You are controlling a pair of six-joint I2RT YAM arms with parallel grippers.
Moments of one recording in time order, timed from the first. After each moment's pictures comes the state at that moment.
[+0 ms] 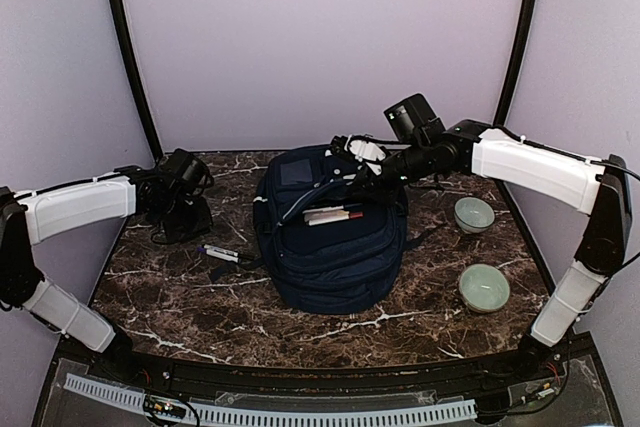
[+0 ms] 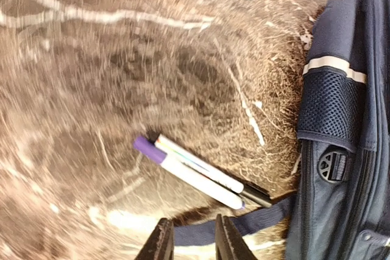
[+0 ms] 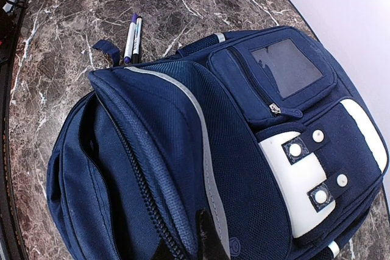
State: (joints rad) left arm -0.48 1.40 0.99 -0.69 -0.21 -0.84; right arm 0.74 1.66 1.47 -0.59 -0.33 -0.45
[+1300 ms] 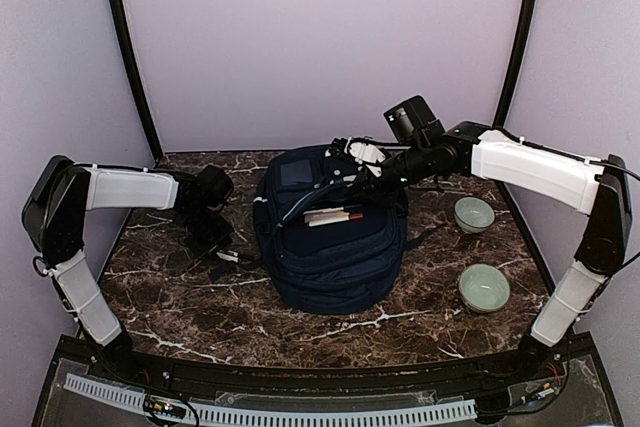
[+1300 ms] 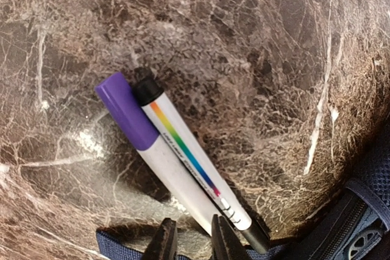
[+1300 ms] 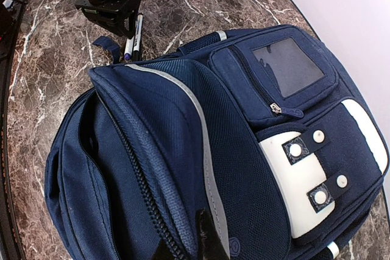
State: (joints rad) left arm -0.47 1.73 1.07 -0.70 -0.03 -1.31; right arm 0.74 1.66 1.46 -0.59 -0.33 -0.47
